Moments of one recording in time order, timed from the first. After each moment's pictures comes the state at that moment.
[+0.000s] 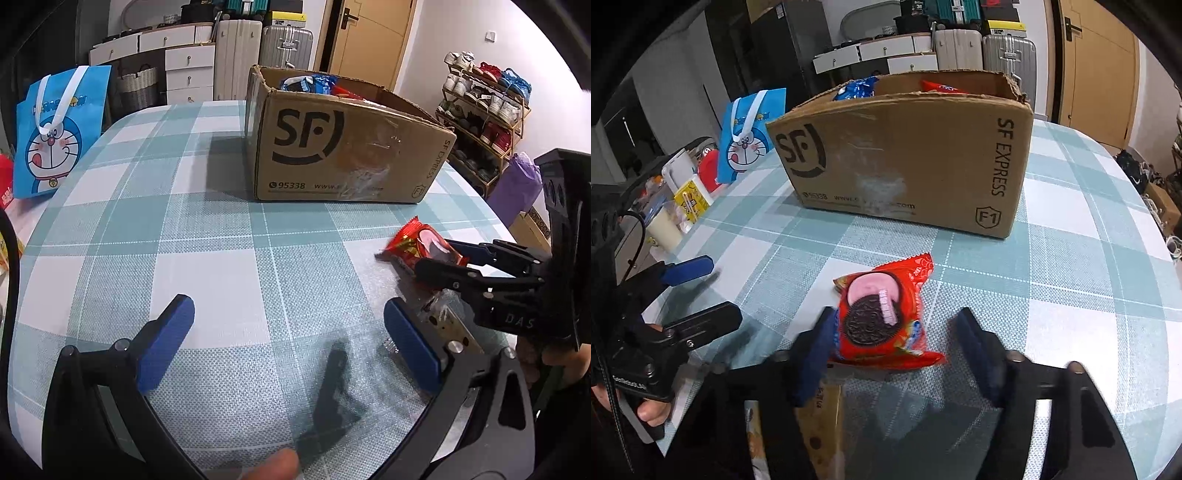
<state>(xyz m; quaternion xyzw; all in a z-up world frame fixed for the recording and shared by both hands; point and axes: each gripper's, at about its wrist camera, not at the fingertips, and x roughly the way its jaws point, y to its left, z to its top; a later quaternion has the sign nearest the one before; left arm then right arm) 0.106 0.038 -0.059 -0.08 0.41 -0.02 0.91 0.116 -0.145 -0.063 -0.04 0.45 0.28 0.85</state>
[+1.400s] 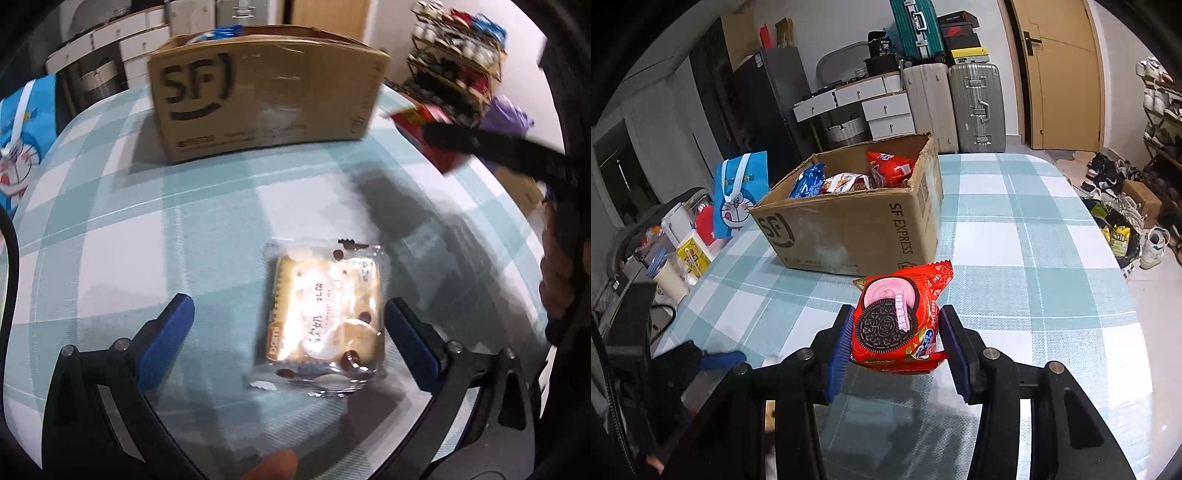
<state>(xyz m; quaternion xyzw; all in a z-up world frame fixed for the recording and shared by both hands) 0.098 -0.044 -0.069 -0.03 0.47 -0.07 0.88 0.116 -0.211 -0.015 0.01 0.39 0.25 0.89</state>
